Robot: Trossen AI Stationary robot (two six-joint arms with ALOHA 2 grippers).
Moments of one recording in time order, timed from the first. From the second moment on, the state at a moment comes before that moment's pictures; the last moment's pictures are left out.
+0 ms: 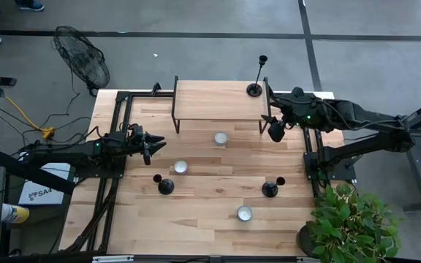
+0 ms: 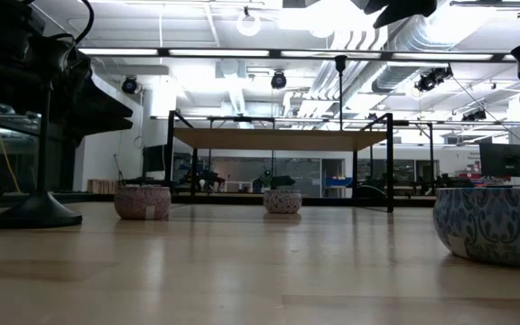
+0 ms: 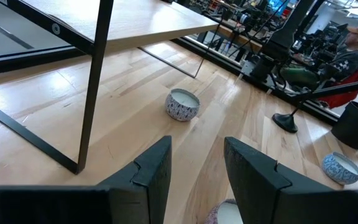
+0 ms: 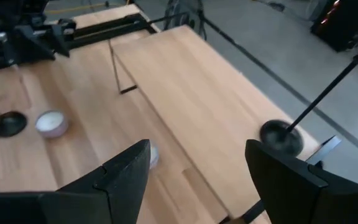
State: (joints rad) left arm 0.12 0.23 0.01 0.05 -0.19 -0.42; right arm -0.08 1.03 1.26 -0.85 0.45 0.26
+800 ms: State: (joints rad) left arm 0.12 0.23 0.01 0.05 -0.19 -0.42; right arm 0.09 1.03 1.26 -1.09 0.41 0.47
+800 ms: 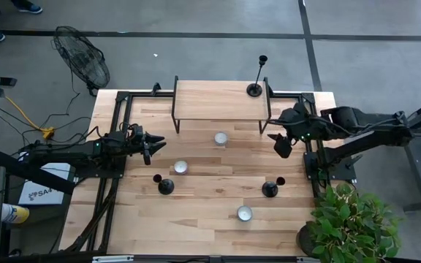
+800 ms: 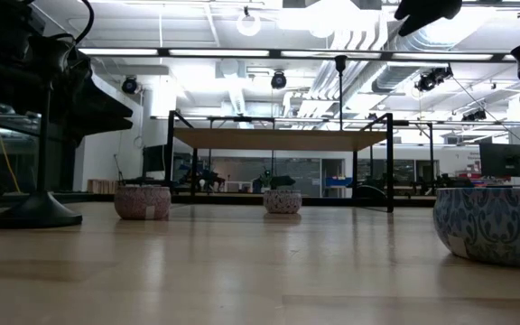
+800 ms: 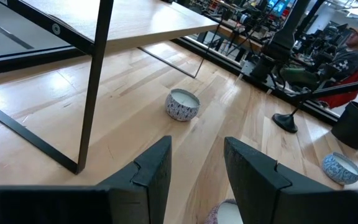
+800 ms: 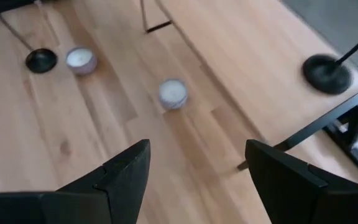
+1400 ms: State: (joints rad) left arm 0.12 0.23 0.01 0.05 -0.19 -0.42; right arm 0.30 1.12 1.26 -1.24 0.41 0.74
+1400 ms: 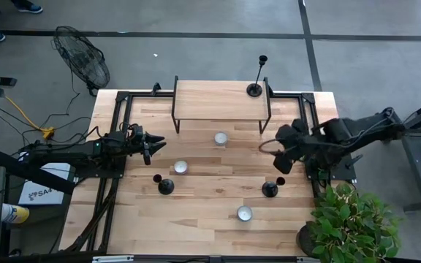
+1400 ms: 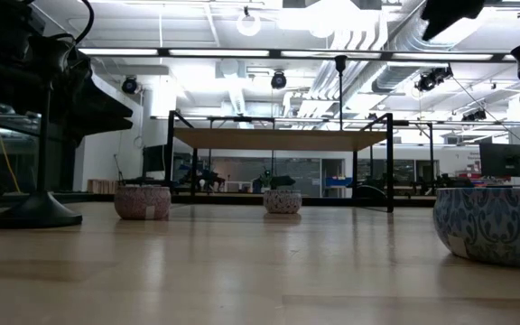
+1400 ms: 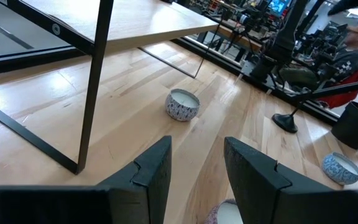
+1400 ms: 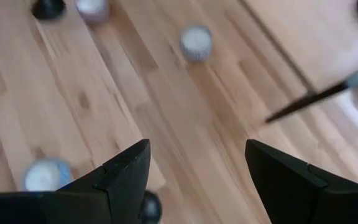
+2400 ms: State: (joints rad) left arm 0.12 0.23 0.01 0.05 -0.19 -0.42; right arm 1.00 1.18 1.03 -1.31 0.68 1.48
